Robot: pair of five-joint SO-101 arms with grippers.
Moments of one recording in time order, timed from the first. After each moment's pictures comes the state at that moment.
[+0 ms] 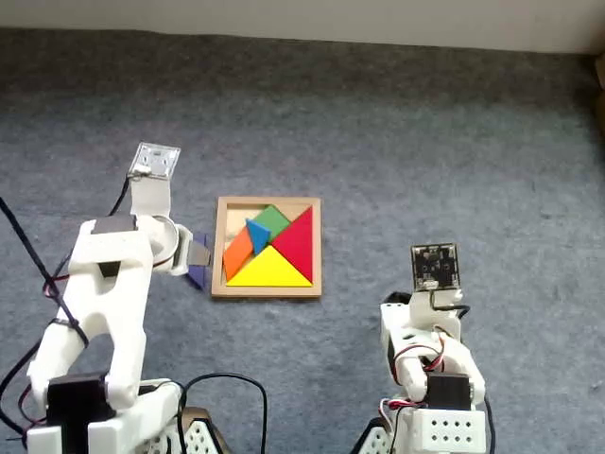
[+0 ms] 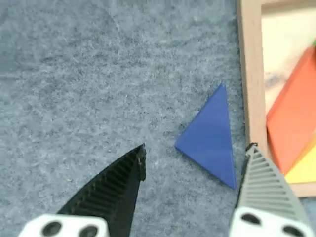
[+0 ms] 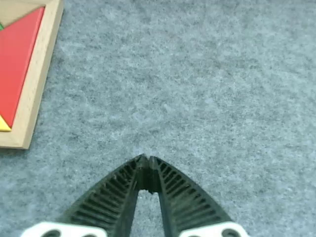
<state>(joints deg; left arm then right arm) -13.1 -14.6 46.8 49.8 -7.0 -3.6 -99.1 96.1 56.3 8.8</state>
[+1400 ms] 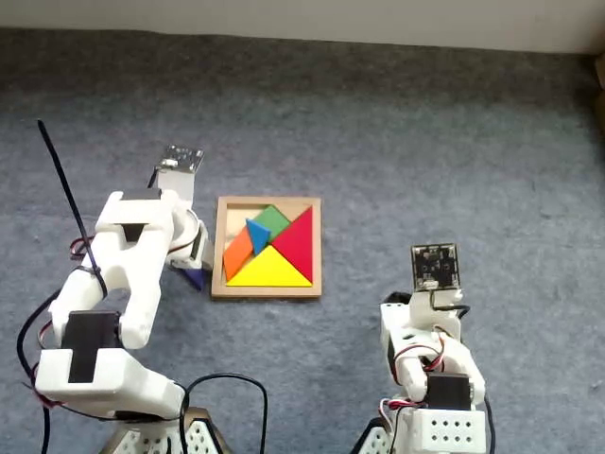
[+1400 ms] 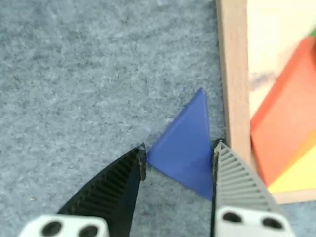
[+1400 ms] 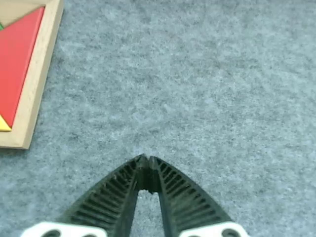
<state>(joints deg) -8.5 3.8 33.6 57.0 -5.1 -3.6 -99.1 96.1 56.3 8.8</state>
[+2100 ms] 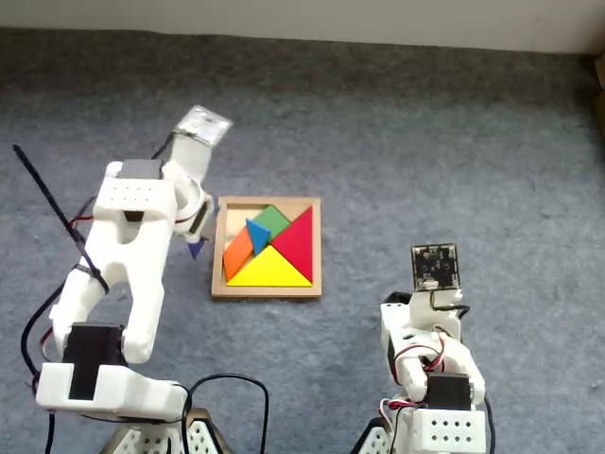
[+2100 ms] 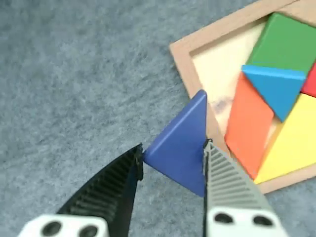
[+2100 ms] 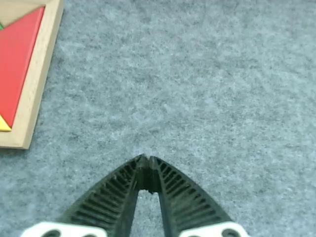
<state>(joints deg) -5.6 -0.5 21.8 64.2 -18.5 -3.6 -99.1 96.1 56.3 8.8</state>
